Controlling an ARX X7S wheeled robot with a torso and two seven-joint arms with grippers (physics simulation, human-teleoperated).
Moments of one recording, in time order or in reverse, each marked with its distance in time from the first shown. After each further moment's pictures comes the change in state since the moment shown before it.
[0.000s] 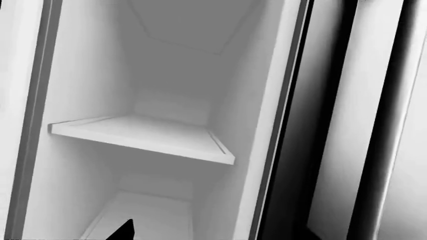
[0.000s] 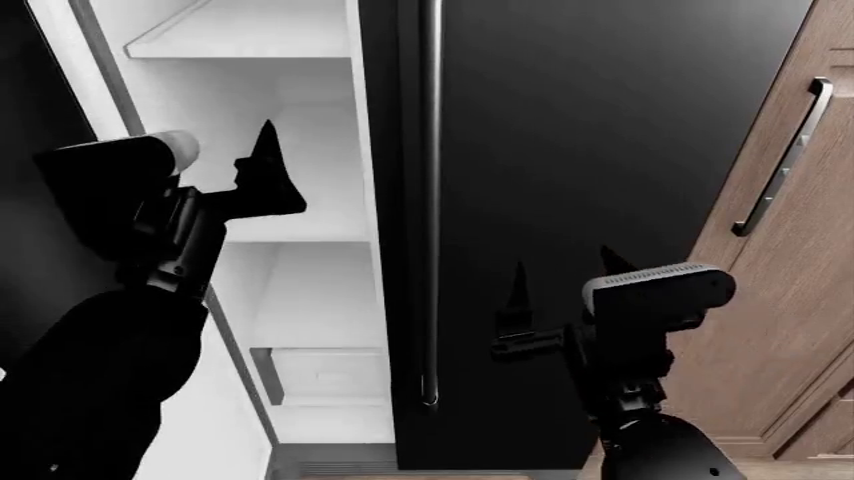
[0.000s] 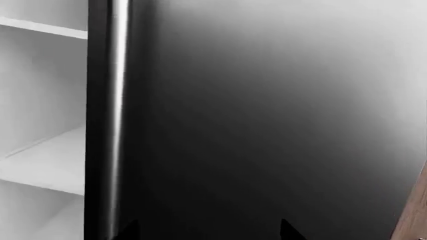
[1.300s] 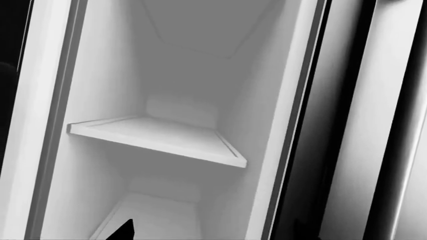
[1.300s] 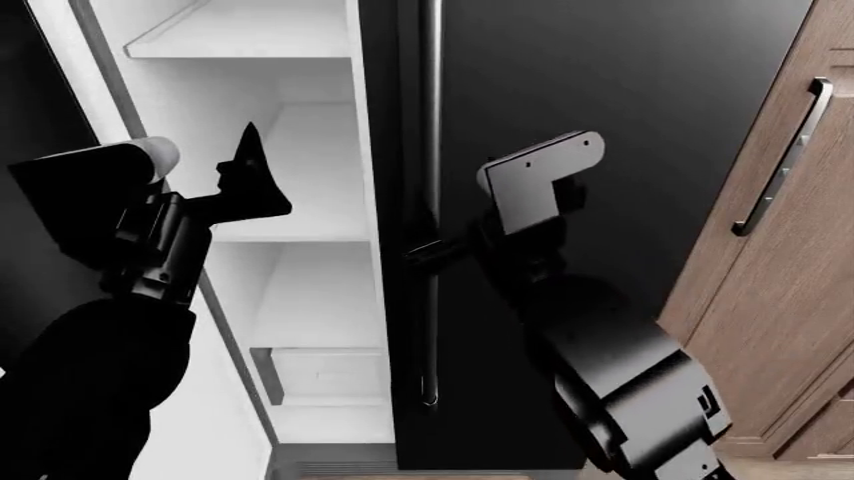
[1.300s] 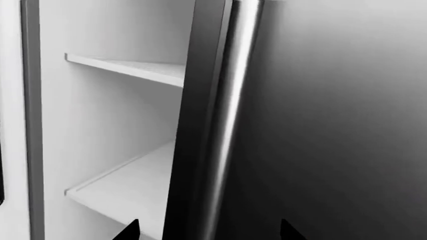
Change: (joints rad) left arm 0.032 -0.017 -0.022 0.006 -0.009 0.034 -0.012; right arm 0.457 -0.149 -0.164 0.375 0.063 0.023 -0.179
